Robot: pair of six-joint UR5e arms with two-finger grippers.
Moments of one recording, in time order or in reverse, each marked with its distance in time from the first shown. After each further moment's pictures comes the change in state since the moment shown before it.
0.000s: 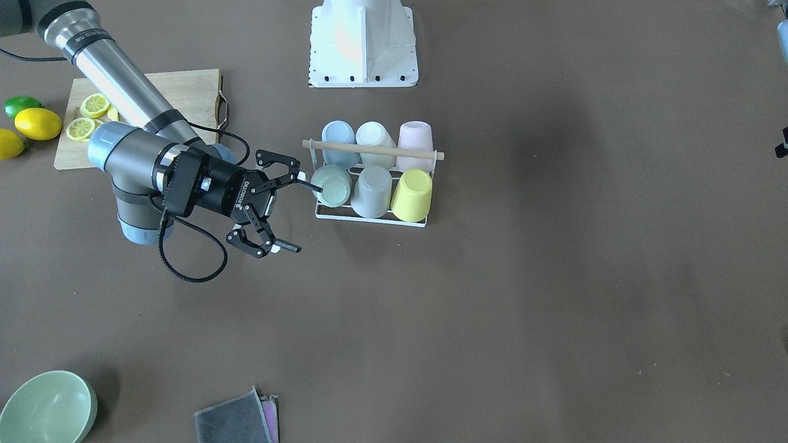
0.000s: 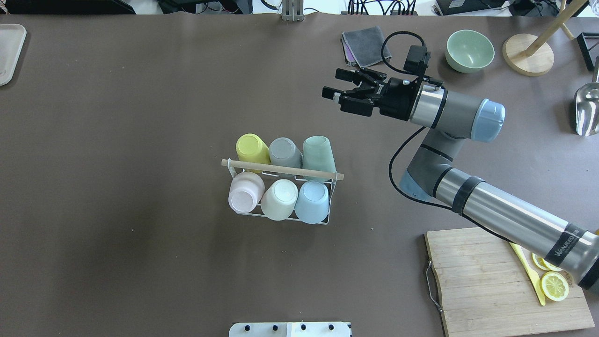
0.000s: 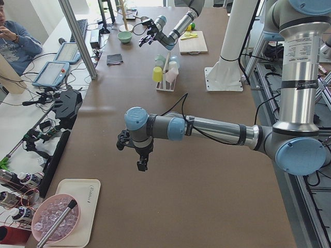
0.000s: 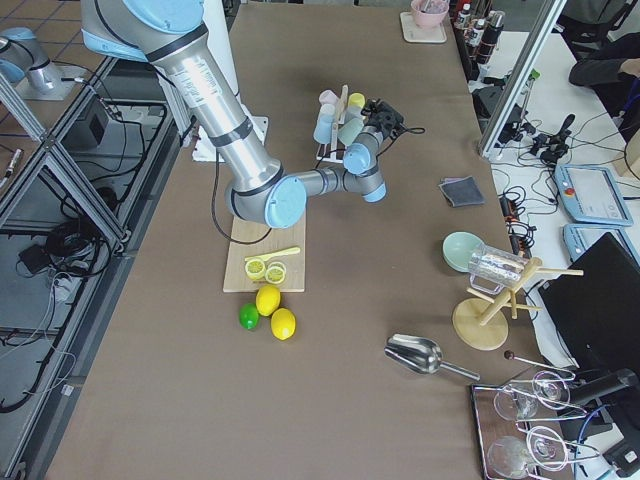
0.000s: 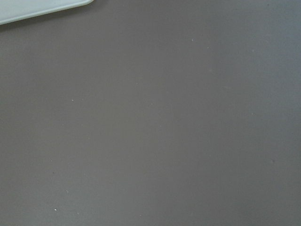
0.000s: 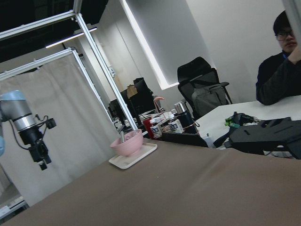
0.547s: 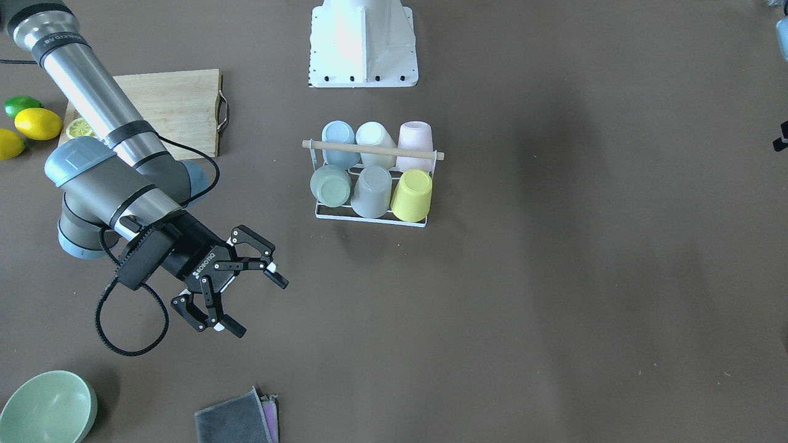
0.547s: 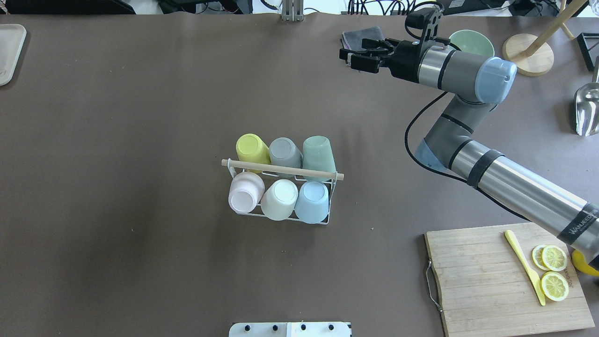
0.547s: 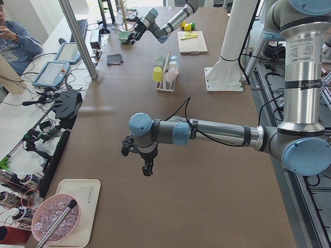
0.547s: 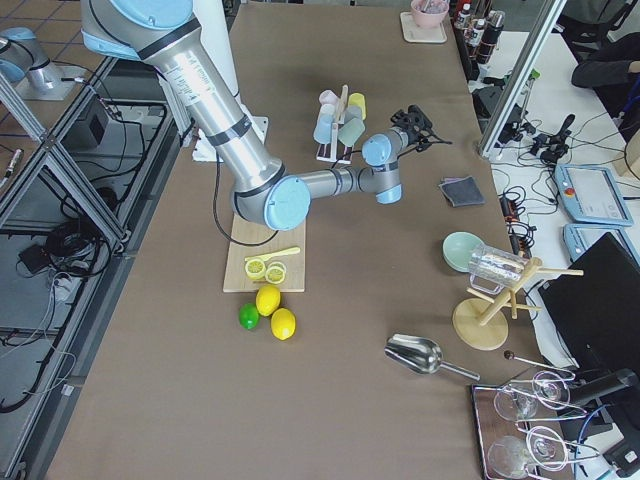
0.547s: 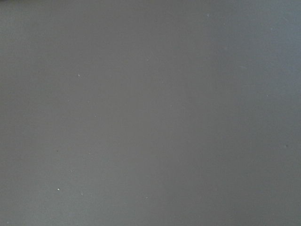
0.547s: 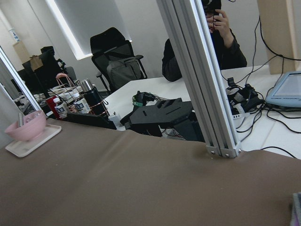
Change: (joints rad) left arm 0.000 0.034 0.000 -0.002 0.000 0.000; right arm 0.101 0.008 0.004 -0.400 0.002 0.004
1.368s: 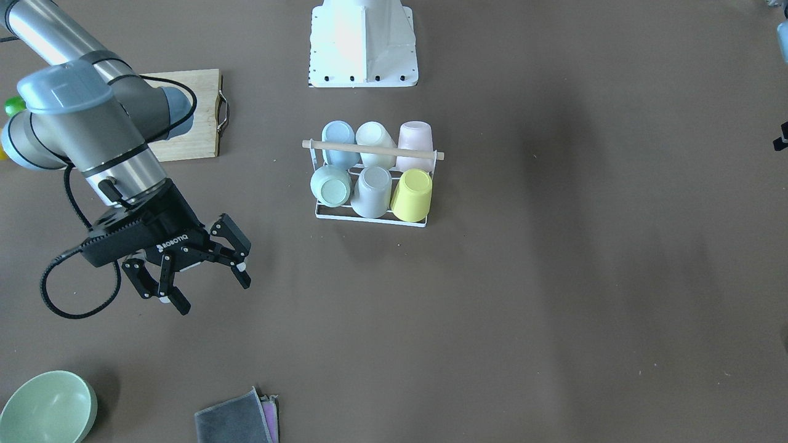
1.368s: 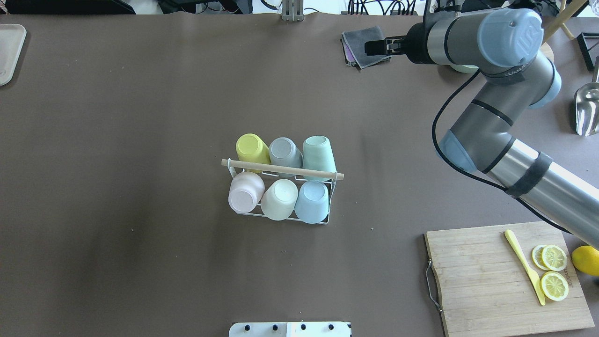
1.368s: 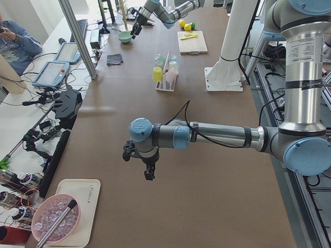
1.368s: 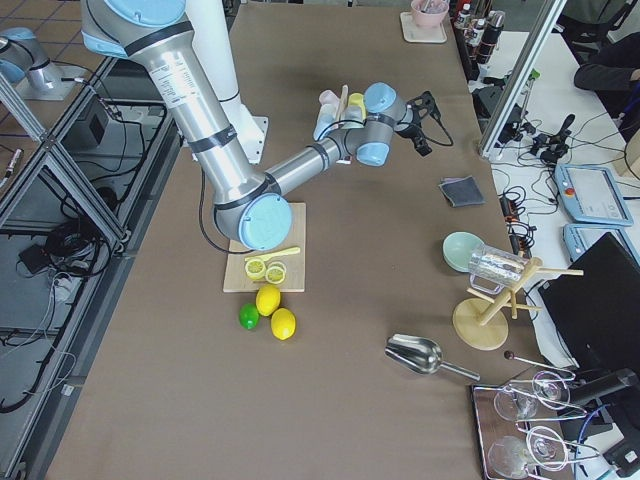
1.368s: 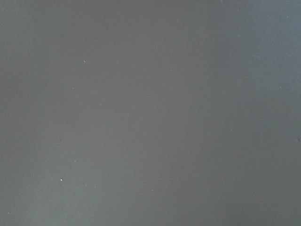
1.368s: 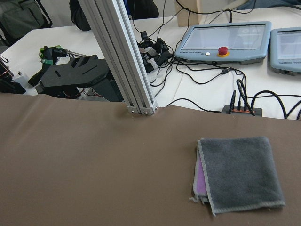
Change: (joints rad) left arm -0.010 0.005 0.032 -0.001 -0.003 0.000; right arm 0.028 -0.183 0.614 -0.931 0.015 0.001
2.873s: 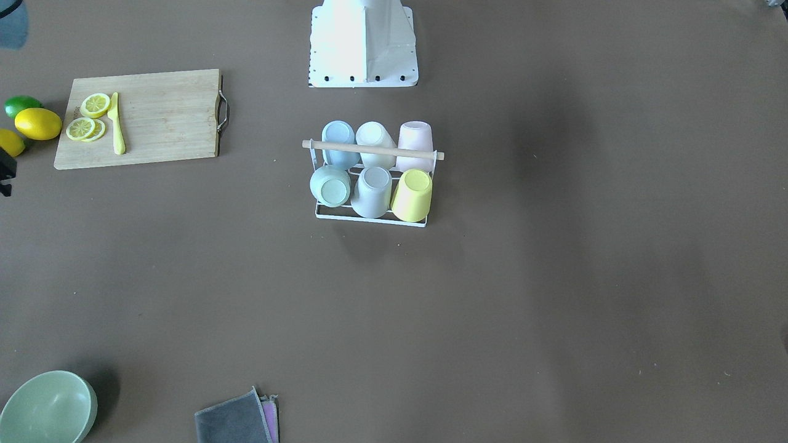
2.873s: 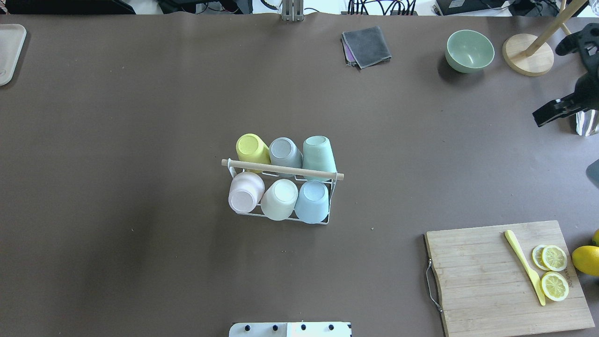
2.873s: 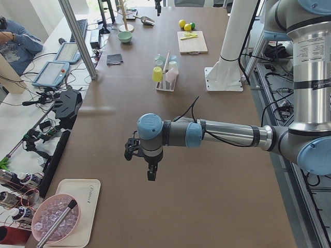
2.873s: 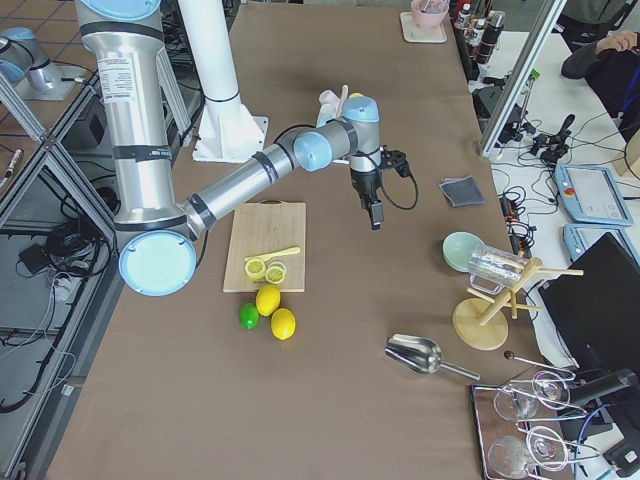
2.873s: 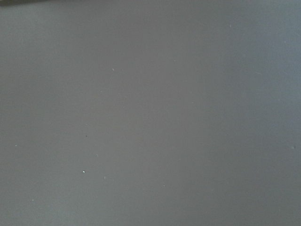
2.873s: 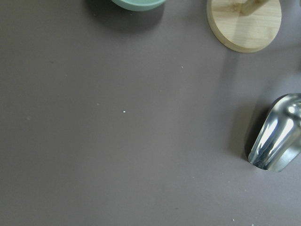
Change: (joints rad) left arm -0.092 0.046 -0.088 0.000 0.002 -0.003; right arm 0.376 -0.404 0.280 -0.807 0.323 -0.751
